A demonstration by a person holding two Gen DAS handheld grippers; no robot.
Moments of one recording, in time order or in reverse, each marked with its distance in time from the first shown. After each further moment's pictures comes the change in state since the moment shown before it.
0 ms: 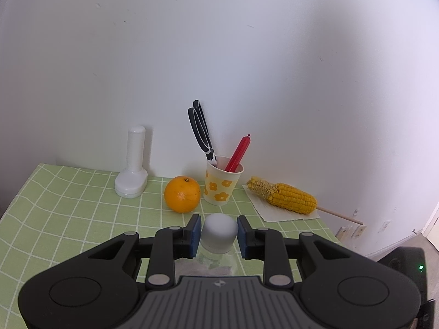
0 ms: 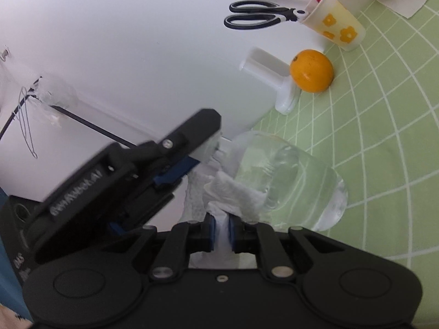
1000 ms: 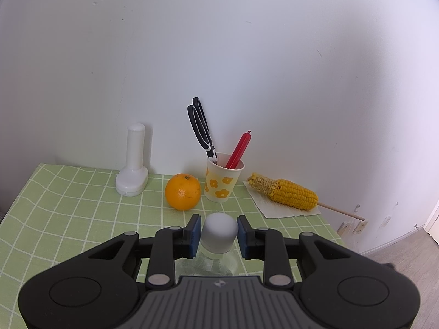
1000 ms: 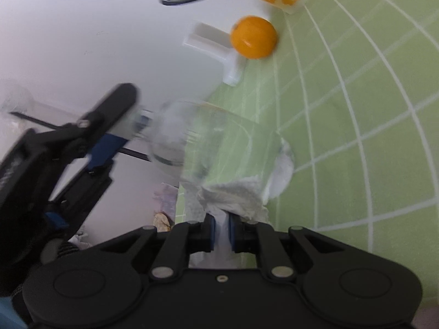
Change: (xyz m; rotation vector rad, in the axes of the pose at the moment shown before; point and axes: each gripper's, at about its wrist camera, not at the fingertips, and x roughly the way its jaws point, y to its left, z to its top) left arm 0.002 0.001 -0.002 0.006 0.018 0.009; right arm 0.010 -0.021 0.001 0.105 0.078 -0.136
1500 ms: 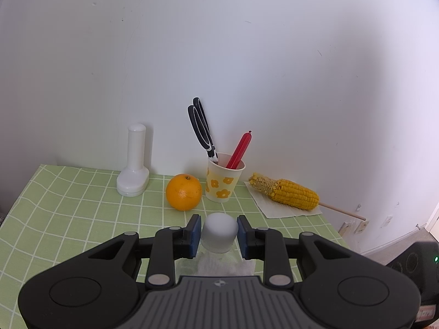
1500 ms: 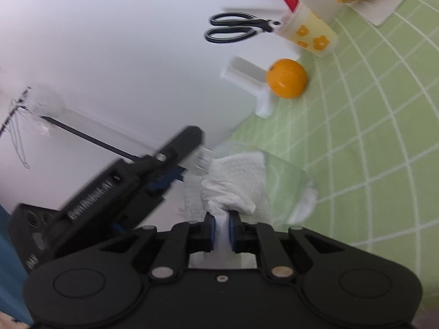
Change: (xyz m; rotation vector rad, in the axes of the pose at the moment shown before) left arm 0.002 0.000 0.000 0.004 -0.001 0.005; right arm -0.036 0.014 0.011 -0.055 -0.083 0.066
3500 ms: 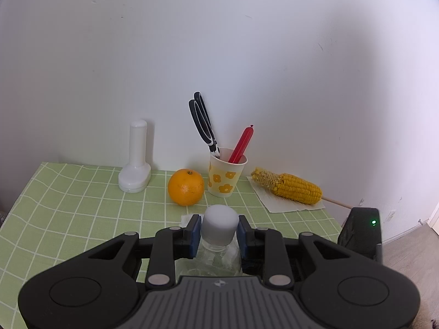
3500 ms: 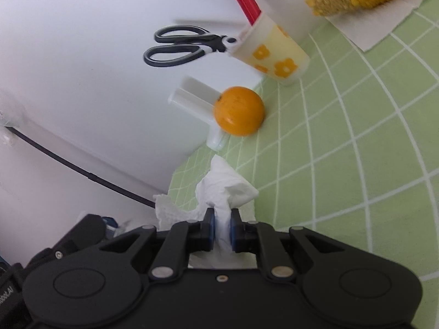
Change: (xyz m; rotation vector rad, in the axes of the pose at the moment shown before) left arm 0.003 0.005 -0.007 0.013 0.019 0.004; right arm 0.054 -0.049 0.049 -0.015 -0.041 -0.096
